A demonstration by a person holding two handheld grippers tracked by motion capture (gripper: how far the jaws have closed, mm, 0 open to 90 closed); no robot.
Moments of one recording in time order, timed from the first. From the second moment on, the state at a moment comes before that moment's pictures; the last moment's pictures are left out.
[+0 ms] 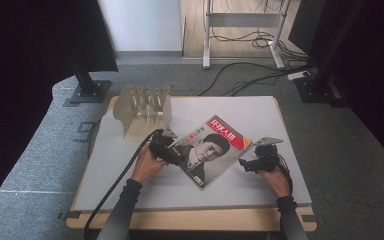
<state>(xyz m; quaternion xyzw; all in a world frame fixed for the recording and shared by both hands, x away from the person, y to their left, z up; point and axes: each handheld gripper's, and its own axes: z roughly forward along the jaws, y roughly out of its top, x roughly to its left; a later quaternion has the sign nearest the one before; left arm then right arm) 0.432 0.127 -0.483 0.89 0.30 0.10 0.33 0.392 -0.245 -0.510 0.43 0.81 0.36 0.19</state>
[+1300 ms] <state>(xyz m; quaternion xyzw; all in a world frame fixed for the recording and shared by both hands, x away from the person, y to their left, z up) 0.458 0.112 -0.527 0.88 0.30 0.09 0.34 0.471 -0.226 -0.529 0.40 0.84 0.34 0.13</state>
